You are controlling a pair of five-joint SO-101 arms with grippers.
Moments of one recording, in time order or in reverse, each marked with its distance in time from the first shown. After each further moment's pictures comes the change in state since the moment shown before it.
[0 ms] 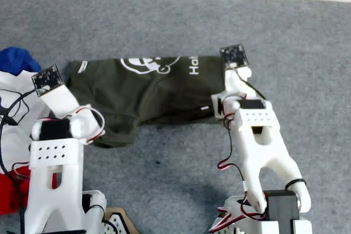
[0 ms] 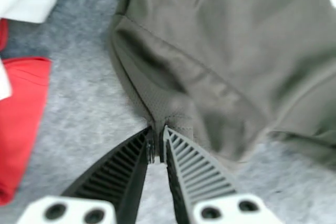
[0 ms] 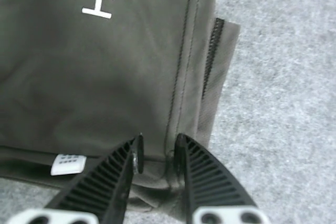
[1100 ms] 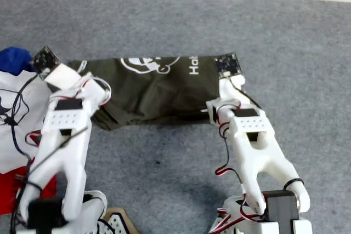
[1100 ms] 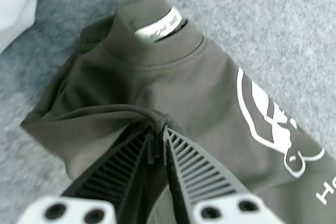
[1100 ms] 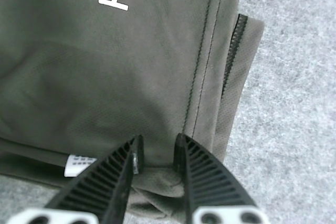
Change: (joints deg) left arm 1.1 26.5 -6.1 -36.7 13.6; right arm -1.8 -0.2 6.6 -8.4 0.0
